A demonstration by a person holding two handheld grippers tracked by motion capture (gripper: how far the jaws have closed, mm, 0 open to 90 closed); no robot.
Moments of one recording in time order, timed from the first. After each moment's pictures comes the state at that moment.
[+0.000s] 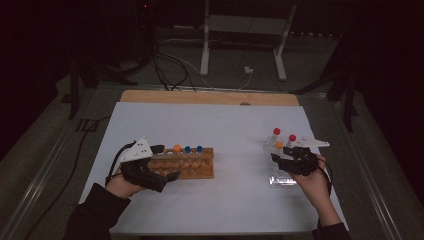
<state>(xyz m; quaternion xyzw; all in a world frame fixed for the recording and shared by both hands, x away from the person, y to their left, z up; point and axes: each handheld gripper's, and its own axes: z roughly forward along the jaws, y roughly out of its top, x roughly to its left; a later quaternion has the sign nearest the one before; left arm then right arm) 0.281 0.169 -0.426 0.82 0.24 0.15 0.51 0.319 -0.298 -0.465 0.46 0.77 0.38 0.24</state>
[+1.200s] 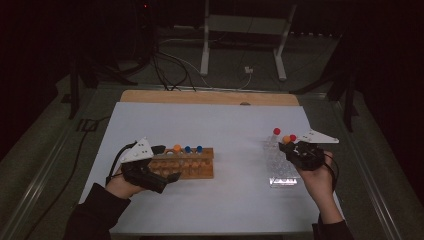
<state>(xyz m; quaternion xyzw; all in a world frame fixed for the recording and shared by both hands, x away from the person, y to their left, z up) 0.276 0.163 -0.422 0.82 0.23 0.14 0.51 0.306 -0.297 -0.428 0.44 0.75 0.40 0.29</state>
